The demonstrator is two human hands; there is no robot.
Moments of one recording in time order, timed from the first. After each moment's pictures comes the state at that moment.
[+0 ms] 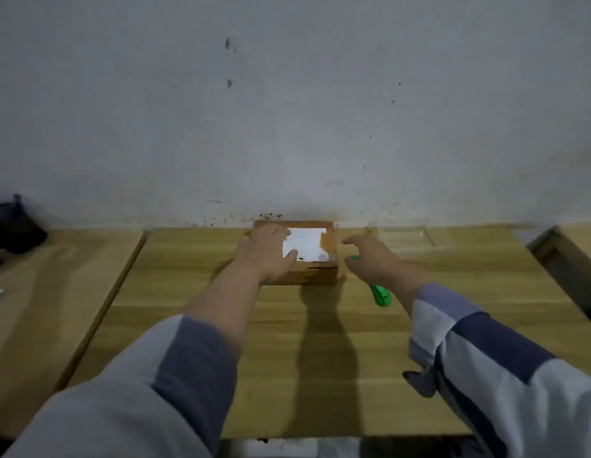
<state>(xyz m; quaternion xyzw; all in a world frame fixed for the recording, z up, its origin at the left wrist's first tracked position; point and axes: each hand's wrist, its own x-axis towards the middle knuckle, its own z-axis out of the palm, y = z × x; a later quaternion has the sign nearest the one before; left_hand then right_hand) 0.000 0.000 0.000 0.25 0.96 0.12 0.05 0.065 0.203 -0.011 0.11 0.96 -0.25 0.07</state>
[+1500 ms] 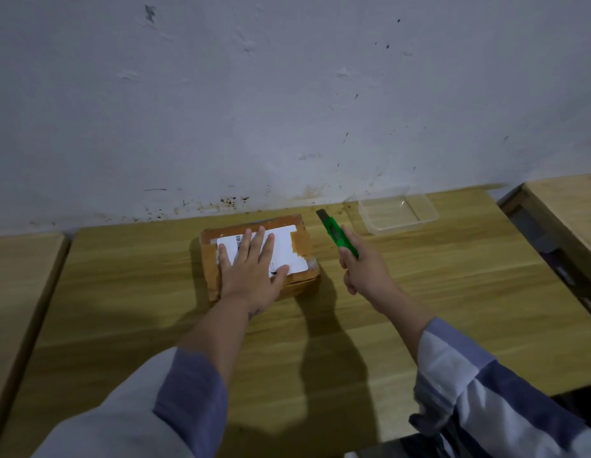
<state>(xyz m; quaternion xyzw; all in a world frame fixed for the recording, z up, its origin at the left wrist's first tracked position) -0.038 0.021 -0.115 0.28 0.95 0.04 0.08 0.056 0.196 -0.063 0.32 0.78 -0.54 -0.02</state>
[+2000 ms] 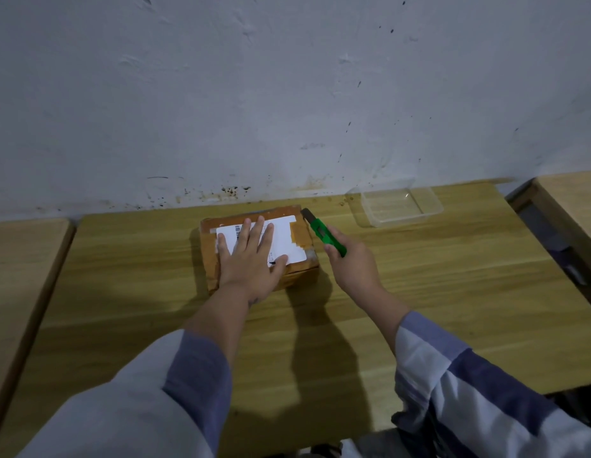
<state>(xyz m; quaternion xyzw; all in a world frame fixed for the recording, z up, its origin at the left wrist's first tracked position) -0.035 0.017 -0.116 0.27 0.96 0.03 0.08 0.055 0.171 -0.066 0.32 0.85 -0.42 -0.05</state>
